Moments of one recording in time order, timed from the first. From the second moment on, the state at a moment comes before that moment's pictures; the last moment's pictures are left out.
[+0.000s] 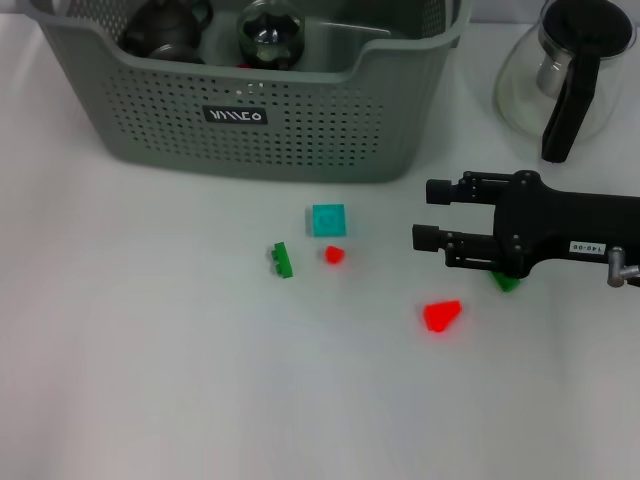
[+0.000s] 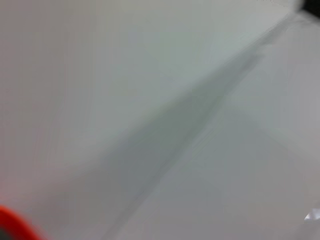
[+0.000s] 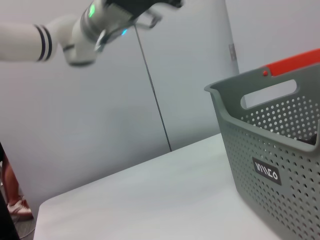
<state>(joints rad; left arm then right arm) -0.72 -1.91 0.41 0.73 1.77 1.83 -2.19 0.52 2.09 -0.85 -0.60 -1.86 -1.61 1.32</state>
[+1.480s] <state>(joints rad) -0.62 -1.99 0.60 0.79 1.41 1.74 -1.94 0.52 2.09 -0.84 -0.60 -1.86 -1.61 1.32</state>
